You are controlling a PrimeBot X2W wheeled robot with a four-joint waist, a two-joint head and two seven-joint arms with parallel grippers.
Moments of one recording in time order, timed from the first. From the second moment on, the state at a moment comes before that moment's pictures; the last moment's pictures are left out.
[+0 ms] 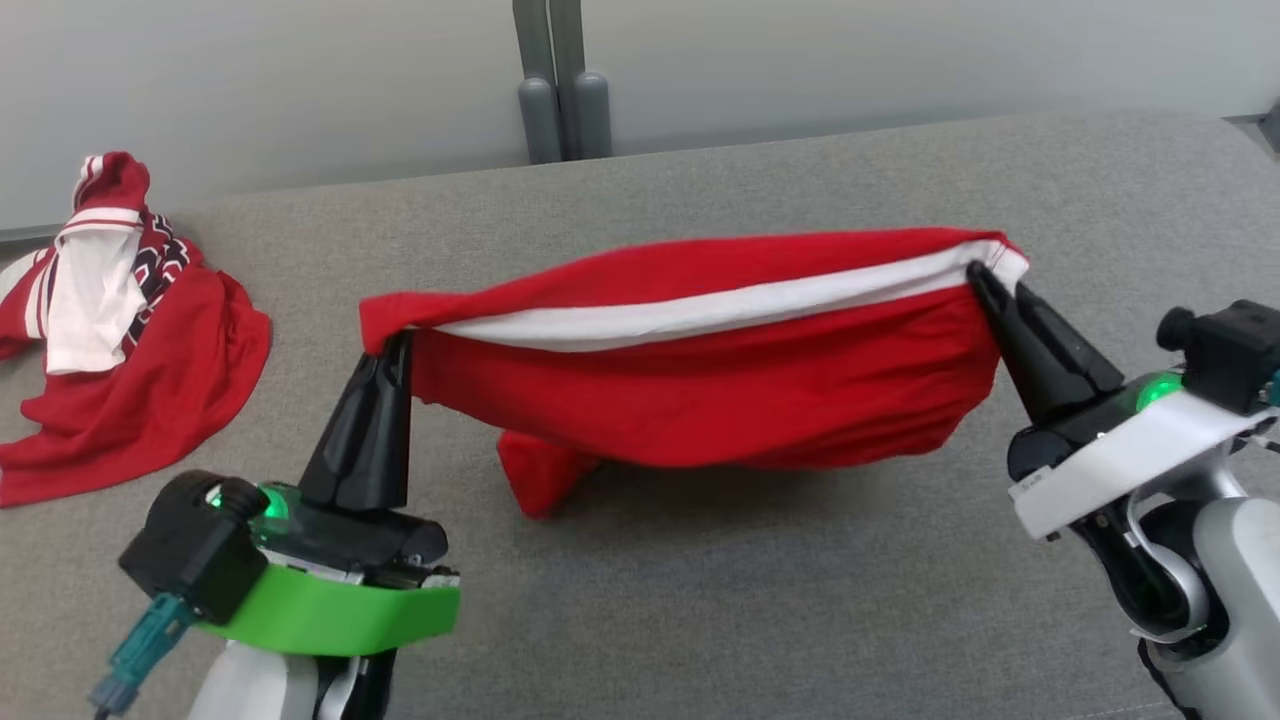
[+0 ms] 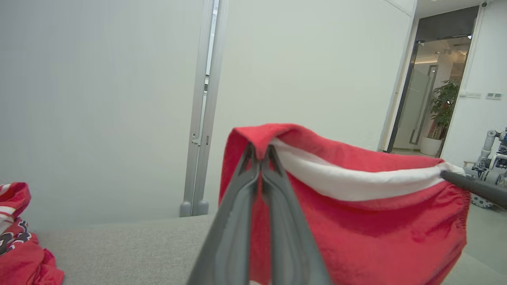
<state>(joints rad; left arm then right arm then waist) -0.12 0.16 -0.24 -0.12 -0.42 -0.13 -0.26 -0.24 -0.38 0.23 -0.13 0.62 0.13 0.04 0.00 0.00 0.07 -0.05</state>
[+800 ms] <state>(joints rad) -0.55 0.31 -0.20 -0.24 -0.53 -0.12 0.04 -0.50 -0.37 0.21 -0.28 0.56 0.13 0.17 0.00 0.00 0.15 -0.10</state>
